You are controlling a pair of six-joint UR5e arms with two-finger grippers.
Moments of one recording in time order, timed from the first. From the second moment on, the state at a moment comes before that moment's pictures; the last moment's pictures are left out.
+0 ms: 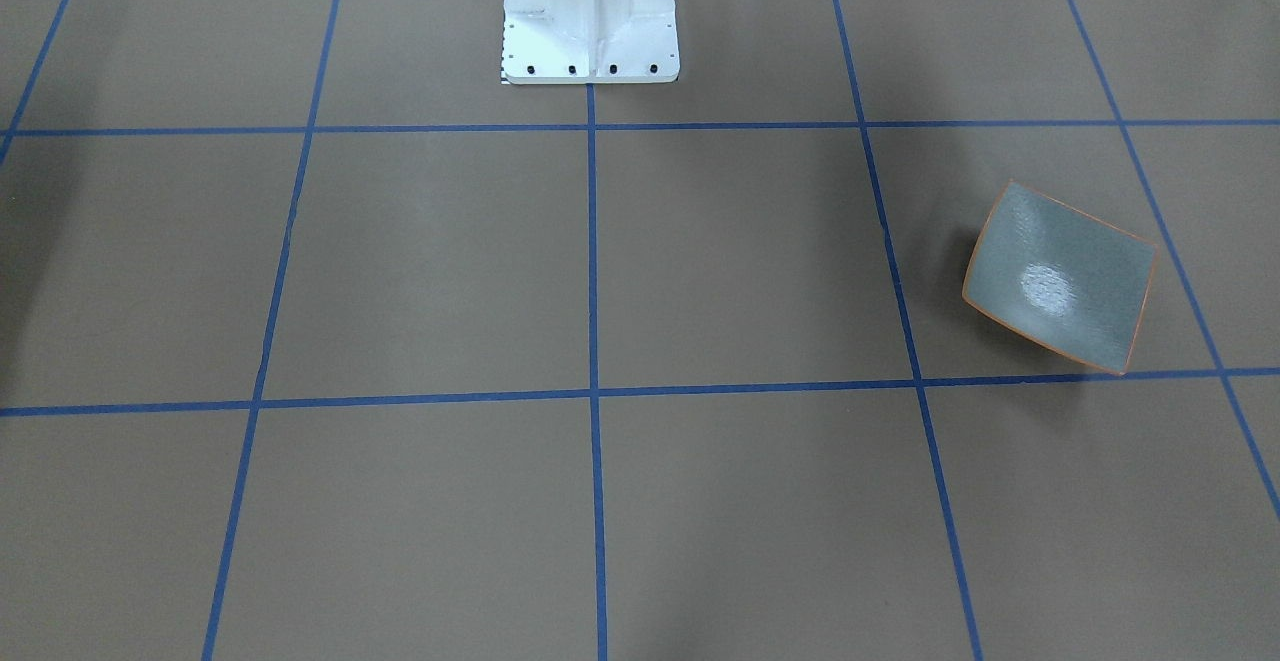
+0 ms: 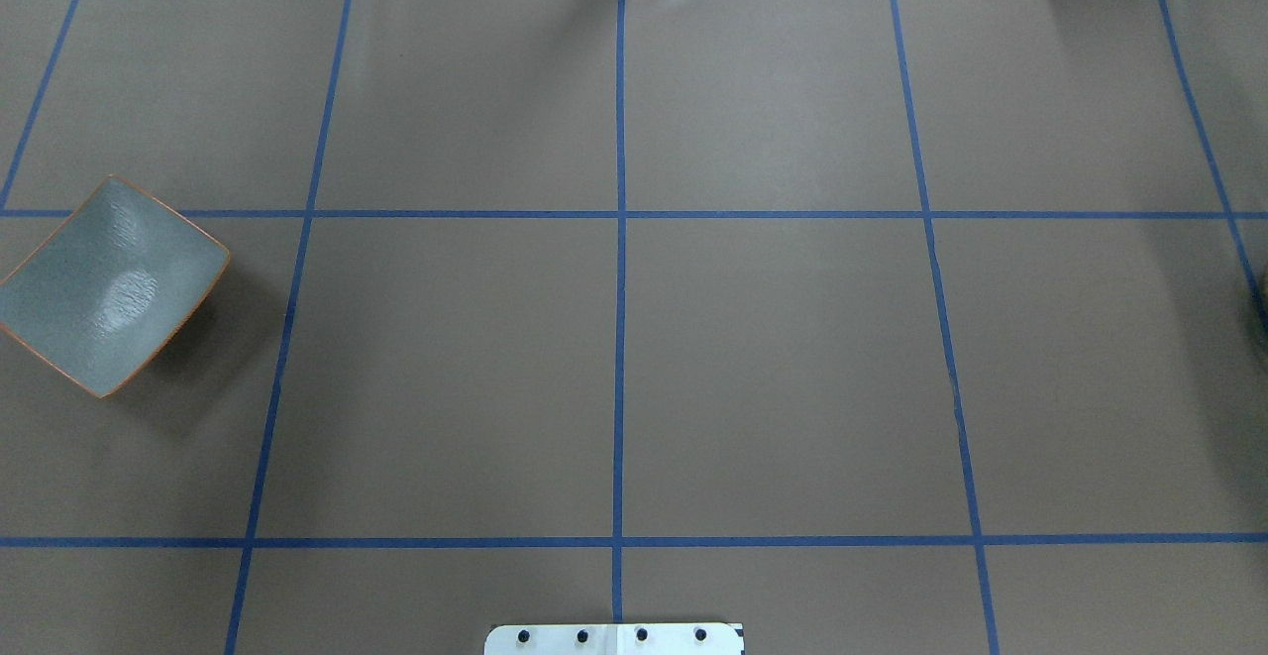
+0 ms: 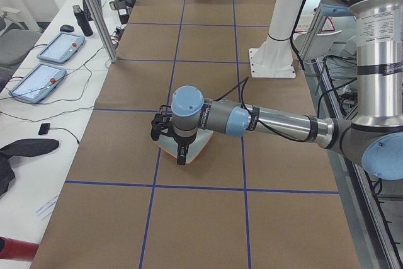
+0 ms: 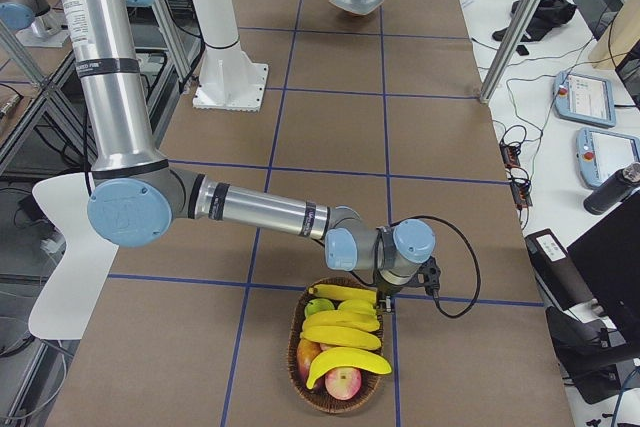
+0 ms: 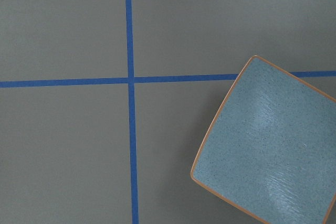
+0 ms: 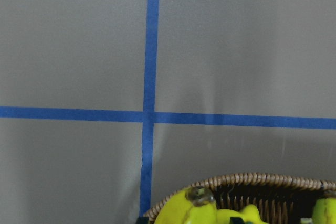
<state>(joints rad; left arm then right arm) -1.54 -1.43 -1.88 -1.63 -2.42 -0.14 1.44 -1.41 1.20 -1.36 2.32 0.07</state>
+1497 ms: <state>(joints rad) -1.54 -1.39 -1.92 -1.63 -2.42 -0.15 1.43 -1.40 1.18 -1.35 2.33 0.07</state>
